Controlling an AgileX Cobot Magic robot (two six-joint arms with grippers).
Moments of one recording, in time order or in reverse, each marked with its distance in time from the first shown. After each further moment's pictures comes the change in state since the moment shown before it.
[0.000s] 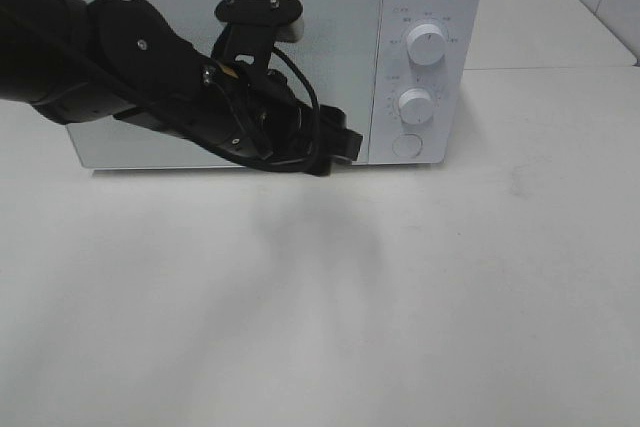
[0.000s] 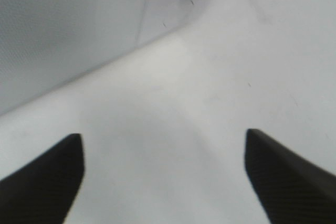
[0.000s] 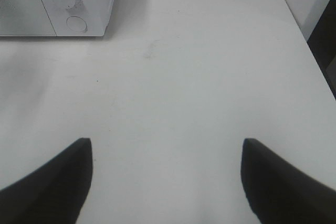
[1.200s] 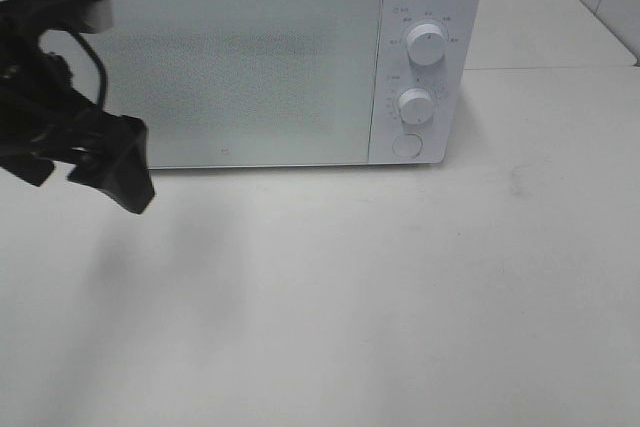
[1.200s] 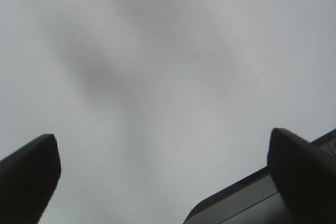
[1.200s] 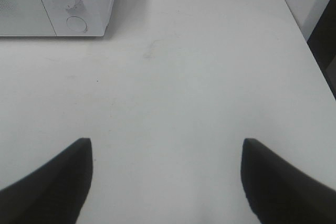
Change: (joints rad) left arm 0.327 -0.310 0.017 0.448 0.802 -0.282; right arm 0.000 0.000 0.000 0.000 0.000 0.000
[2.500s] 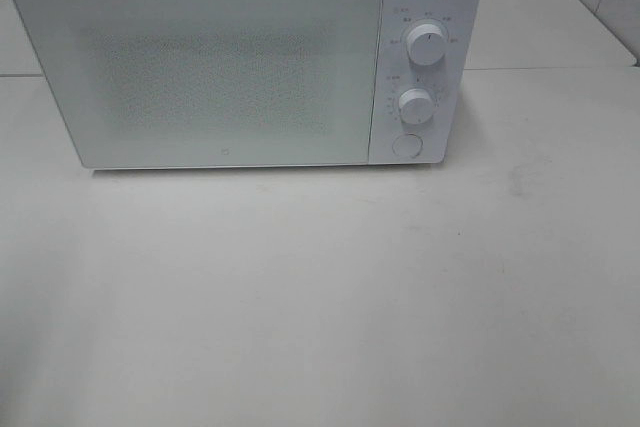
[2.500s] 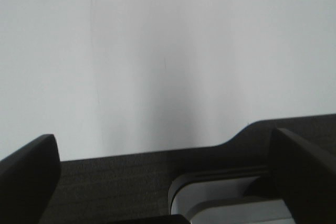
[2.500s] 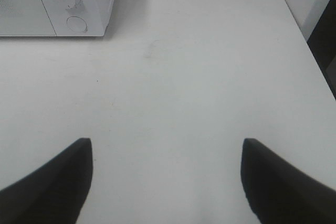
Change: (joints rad) left arm 0.406 -0.964 0.536 0.049 0.153 -0.023; right arm 0.000 0.000 0.000 0.000 0.000 0.000
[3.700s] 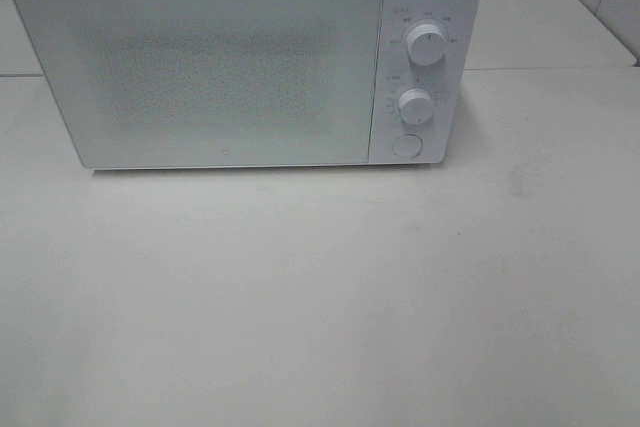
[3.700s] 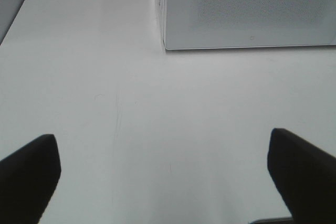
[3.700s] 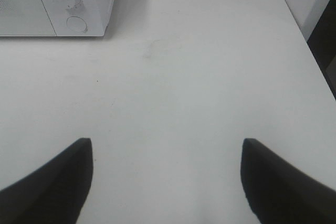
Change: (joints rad) left arm 0.016 -0.572 0.043 -0.001 -0.060 -0.018; right arm 0.000 0.000 0.000 0.000 0.000 0.000
